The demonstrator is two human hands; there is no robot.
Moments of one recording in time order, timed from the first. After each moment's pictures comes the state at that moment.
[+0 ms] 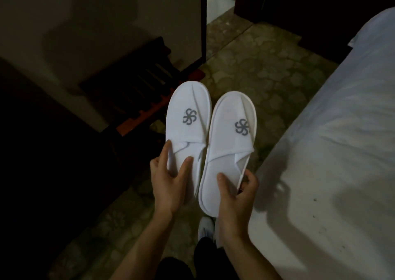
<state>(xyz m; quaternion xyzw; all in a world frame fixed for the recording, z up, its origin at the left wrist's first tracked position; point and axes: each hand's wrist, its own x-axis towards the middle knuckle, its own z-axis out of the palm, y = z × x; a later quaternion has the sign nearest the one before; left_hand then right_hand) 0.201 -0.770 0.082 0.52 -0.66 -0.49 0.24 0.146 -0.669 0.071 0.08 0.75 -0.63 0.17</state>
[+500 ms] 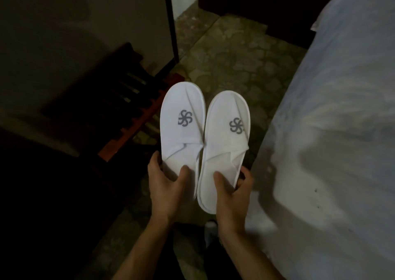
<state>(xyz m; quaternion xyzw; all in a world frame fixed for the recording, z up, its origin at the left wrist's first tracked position) 0.174 -0.849 0.068 0.49 -0.68 -0.51 0.18 0.129 -0.742 0.071 0.13 0.80 -0.57 0.11</state>
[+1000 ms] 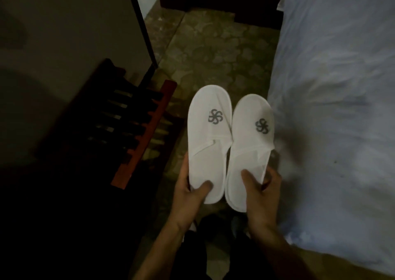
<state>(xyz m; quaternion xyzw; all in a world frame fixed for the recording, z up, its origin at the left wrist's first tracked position) 0.194 -0.953 0.063 0.27 -0.60 -0.75 0.02 0.148 -0.811 0.070 0.25 0.73 -0.63 0.04</state>
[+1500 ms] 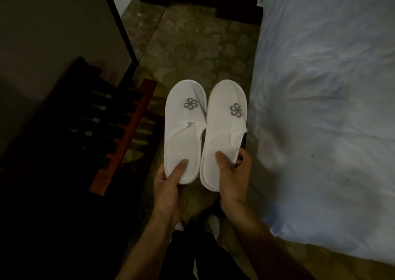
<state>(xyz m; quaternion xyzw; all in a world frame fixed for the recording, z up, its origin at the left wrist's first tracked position) 0.154 -0.934 0.066 0.40 -0.39 -0.82 0.04 0.104 -0.828 0.063 0.28 0.70 -0.65 0.05</state>
